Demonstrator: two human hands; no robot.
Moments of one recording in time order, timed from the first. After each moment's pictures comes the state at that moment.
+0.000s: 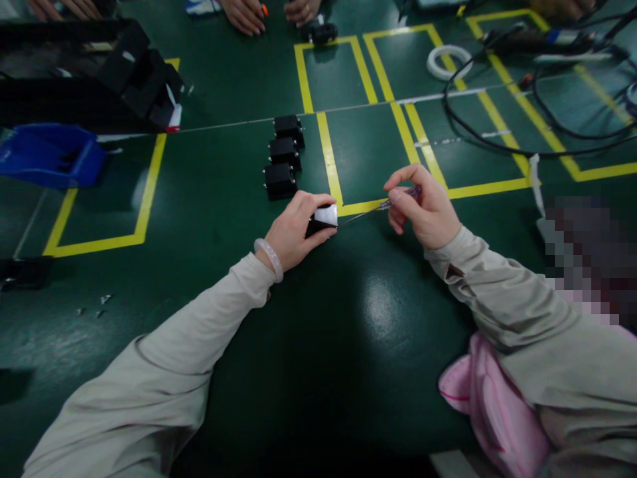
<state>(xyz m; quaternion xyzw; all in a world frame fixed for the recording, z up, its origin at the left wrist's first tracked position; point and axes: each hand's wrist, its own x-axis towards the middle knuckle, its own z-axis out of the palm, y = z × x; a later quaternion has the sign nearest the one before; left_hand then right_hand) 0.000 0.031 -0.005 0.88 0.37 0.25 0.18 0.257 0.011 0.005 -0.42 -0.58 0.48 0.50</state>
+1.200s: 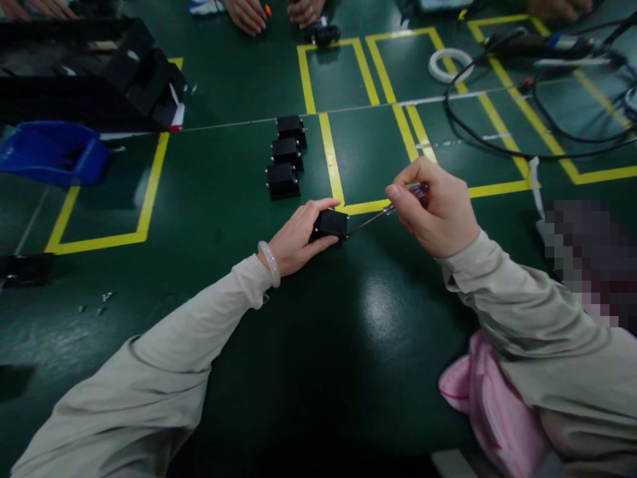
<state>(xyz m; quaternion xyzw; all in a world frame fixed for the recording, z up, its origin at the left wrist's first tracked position) -0.003 0.025 -0.005 0.87 0.34 0.22 0.28 0.251 0.001 0.042 -0.47 -0.72 0.22 0.46</state>
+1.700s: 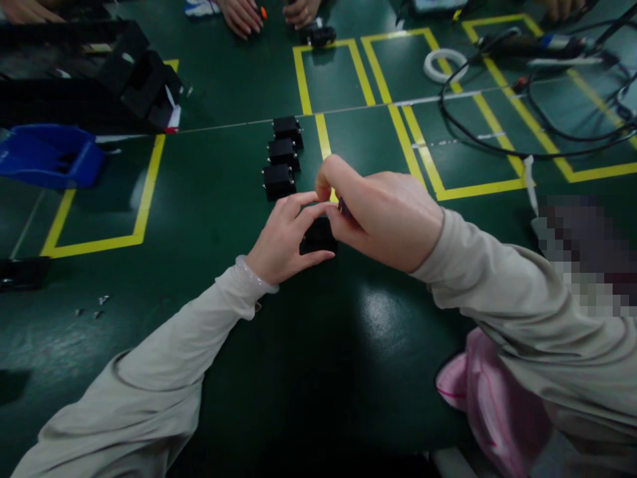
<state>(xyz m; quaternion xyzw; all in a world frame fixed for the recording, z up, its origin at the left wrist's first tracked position) -0.014 0.021 0.006 0.91 0.34 0.22 0.13 0.188 -0.008 0.105 -0.50 -0.85 0.07 0.12</state>
